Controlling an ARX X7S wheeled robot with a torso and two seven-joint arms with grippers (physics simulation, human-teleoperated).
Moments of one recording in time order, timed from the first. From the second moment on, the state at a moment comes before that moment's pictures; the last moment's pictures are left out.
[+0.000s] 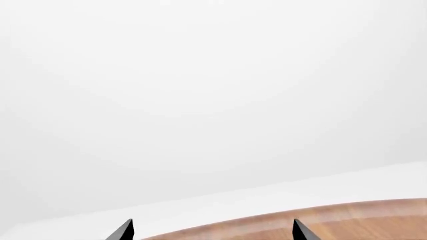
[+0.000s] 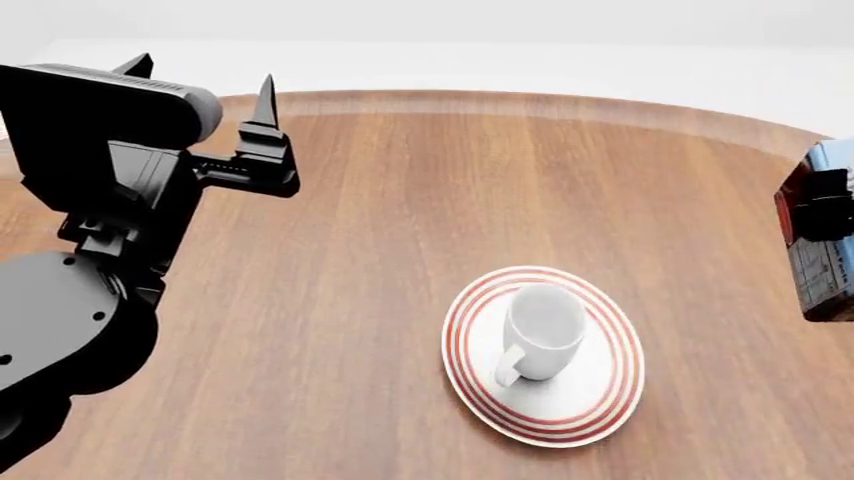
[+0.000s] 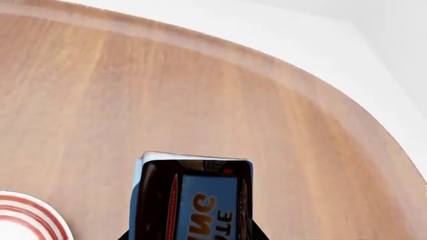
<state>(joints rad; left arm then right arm) -1.16 -0.95 0.99 0.42 -1.07 -0.16 -0.75 1.45 1.04 -0.88 0.43 1.00 0.96 0.01</state>
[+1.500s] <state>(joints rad) -1.14 -0.93 0.99 0.42 -1.06 -0.17 -0.74 1.07 1.04 -0.84 0.53 1.11 0.75 0.02</state>
